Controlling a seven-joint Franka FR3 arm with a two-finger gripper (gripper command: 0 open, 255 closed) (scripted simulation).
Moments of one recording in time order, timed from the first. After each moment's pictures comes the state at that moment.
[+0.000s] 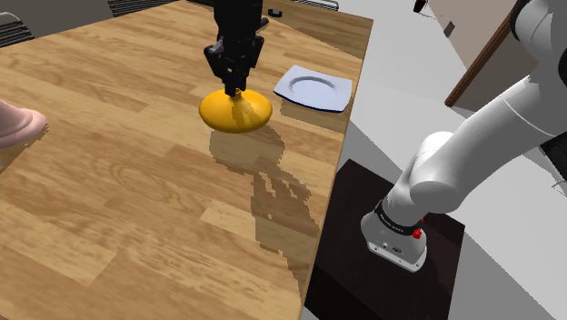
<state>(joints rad) 0.09 -0.24 0.40 -1.83 0.10 1.67 0.35</state>
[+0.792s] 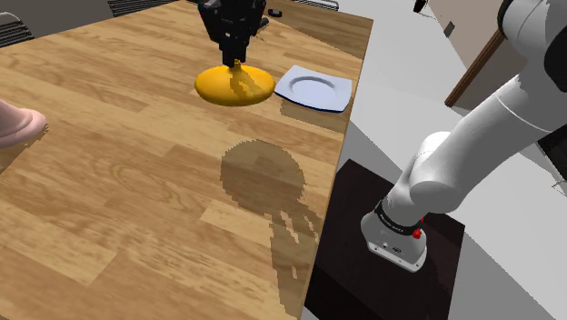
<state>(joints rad) 0.09 -0.19 0.40 -1.62 0.08 1.51 0.37</state>
